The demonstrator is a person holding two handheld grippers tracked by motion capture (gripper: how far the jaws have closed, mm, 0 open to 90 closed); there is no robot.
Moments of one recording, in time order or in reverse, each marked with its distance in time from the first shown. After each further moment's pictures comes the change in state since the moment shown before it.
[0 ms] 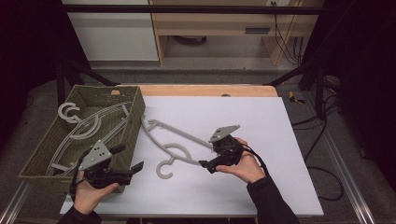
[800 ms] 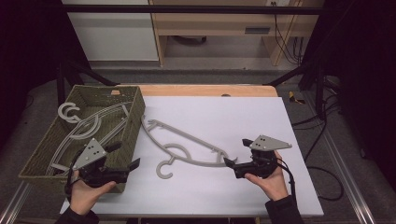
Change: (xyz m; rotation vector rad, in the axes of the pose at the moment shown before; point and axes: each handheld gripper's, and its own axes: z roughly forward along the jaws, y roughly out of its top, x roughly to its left) left arm 0.000 0.006 -0.008 -0.026 0.031 -0.008; right arm -0.011 -0.065 -0.065 -0.343 -0.145 0.146
